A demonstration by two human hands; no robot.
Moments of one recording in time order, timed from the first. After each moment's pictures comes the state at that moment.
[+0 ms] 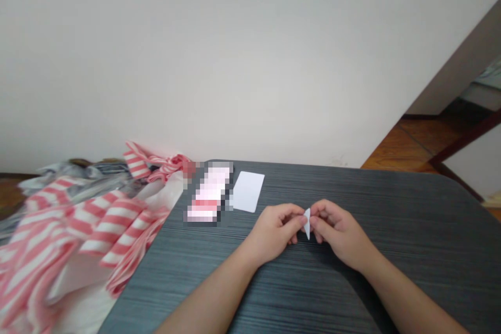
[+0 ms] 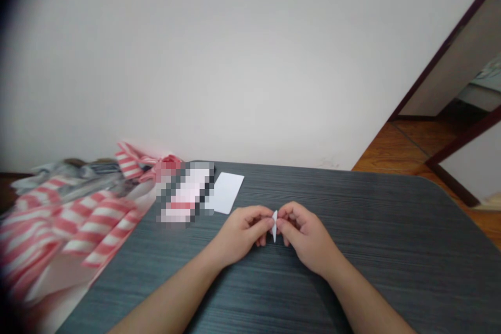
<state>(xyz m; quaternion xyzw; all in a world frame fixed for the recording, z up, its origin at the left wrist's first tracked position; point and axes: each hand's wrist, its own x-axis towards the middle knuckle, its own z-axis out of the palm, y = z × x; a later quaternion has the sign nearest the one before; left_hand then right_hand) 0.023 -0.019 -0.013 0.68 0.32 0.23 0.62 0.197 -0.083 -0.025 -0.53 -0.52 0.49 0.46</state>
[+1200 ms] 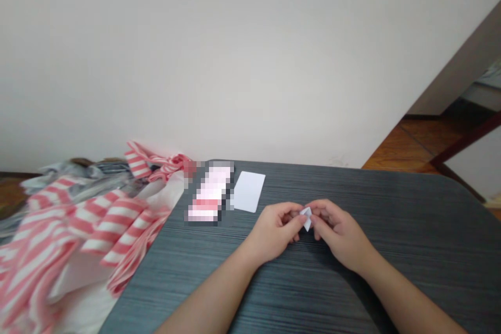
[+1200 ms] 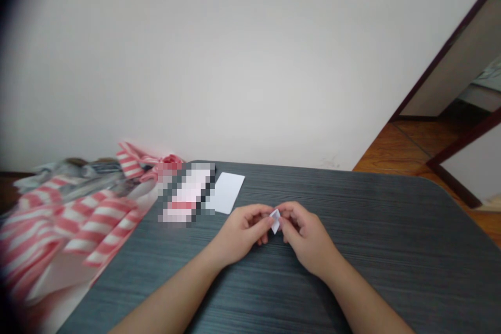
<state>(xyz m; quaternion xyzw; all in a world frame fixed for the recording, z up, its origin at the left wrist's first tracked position) 0.027 -0.021 -0.016 0.63 0.33 0.25 0.66 0.199 -0.083 -0.034 -0.55 -0.59 0.40 0.44</state>
